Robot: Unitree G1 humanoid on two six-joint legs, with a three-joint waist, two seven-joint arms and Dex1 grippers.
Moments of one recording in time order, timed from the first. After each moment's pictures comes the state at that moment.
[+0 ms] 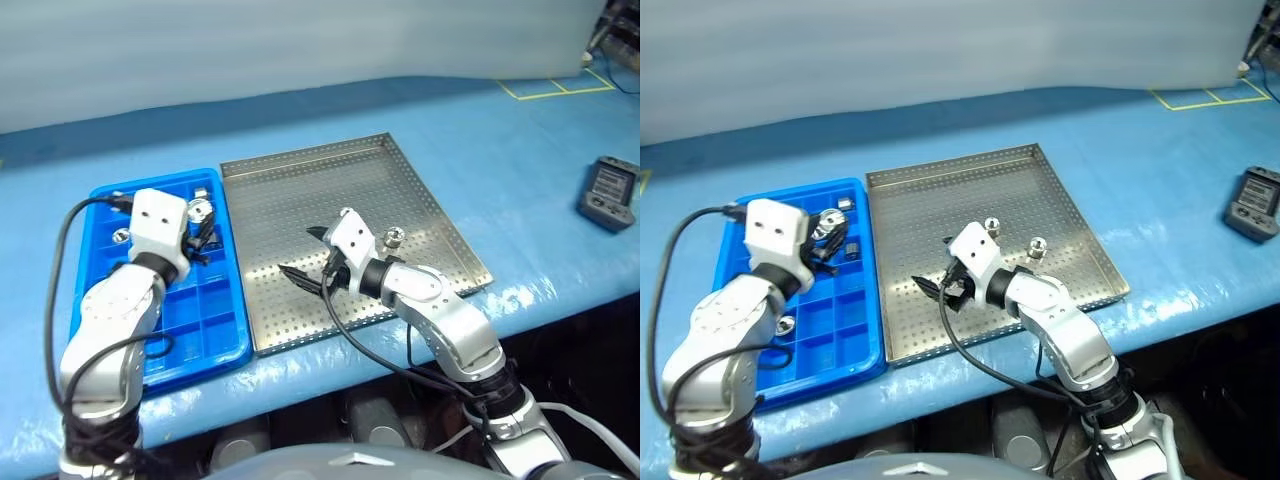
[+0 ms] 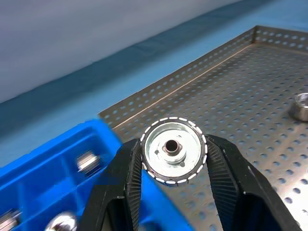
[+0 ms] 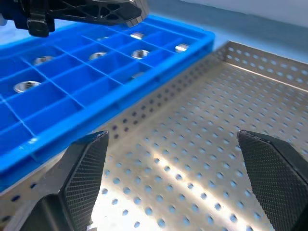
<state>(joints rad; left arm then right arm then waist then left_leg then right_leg) -0.05 0.35 0.22 -0.78 -0.11 0.95 -0.25 -0.32 -0.28 0.36 -0.38 0.24 0.62 0.55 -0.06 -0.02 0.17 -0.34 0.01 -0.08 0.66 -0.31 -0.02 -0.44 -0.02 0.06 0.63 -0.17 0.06</state>
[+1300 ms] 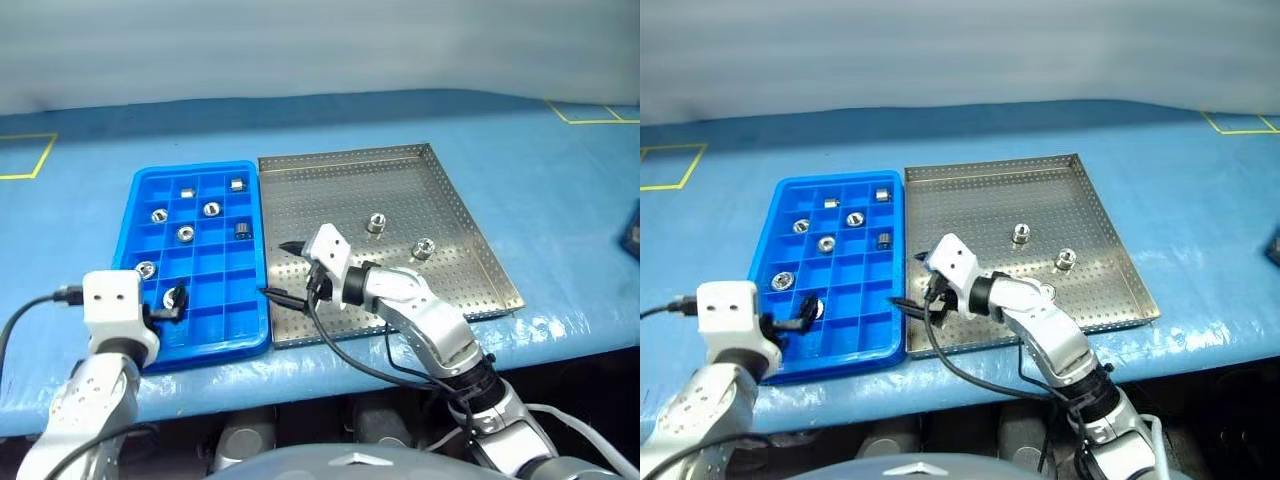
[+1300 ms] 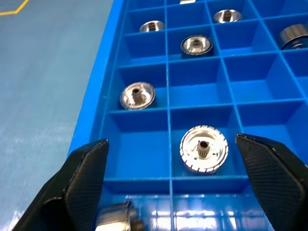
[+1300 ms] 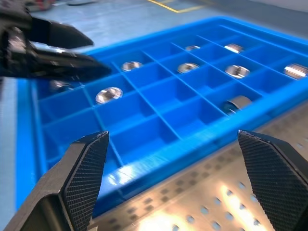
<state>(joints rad) 0.27 0.27 0.29 -0.97 -0.29 1.02 0.00 -0.31 -0.24 0.38 -0.32 0.23 0.58 0.61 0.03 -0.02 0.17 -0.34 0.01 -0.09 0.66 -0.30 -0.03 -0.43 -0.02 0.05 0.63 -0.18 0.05</state>
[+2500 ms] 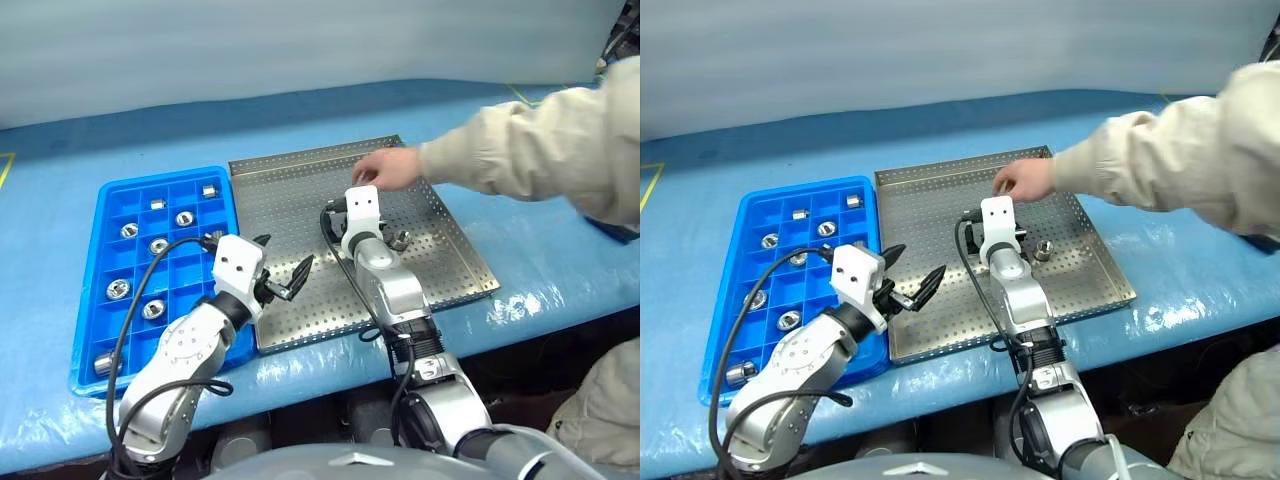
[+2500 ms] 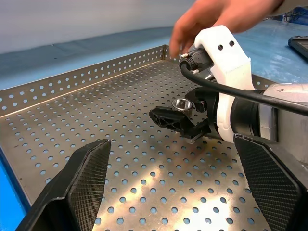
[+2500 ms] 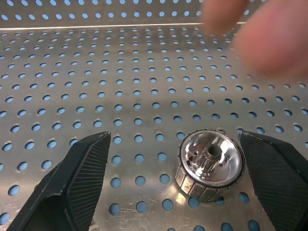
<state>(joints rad) 0.08 0.26 -0.17 -0.72 -0.27 0.67 -0.22 -0.51 0.10 0.07 0.26 -0.03 0.50 -0.09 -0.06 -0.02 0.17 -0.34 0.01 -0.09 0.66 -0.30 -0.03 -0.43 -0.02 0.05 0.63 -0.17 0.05</state>
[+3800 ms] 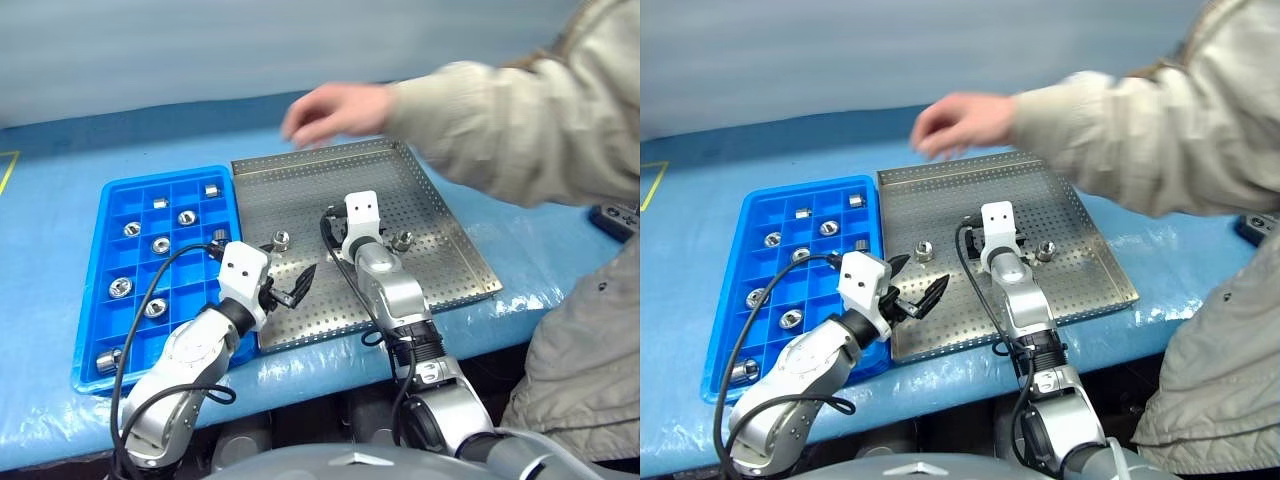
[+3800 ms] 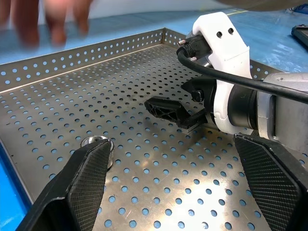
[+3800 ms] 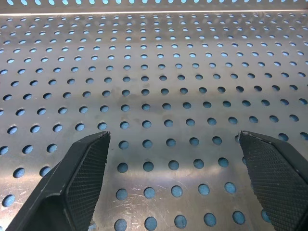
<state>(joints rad) 0.09 0.26 -0.19 -0.73 -0.29 0.71 -0.20 -0.49 0.09 0.07 0.26 -0.03 0.50 -0.06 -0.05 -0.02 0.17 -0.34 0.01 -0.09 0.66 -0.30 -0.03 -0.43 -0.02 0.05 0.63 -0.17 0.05</state>
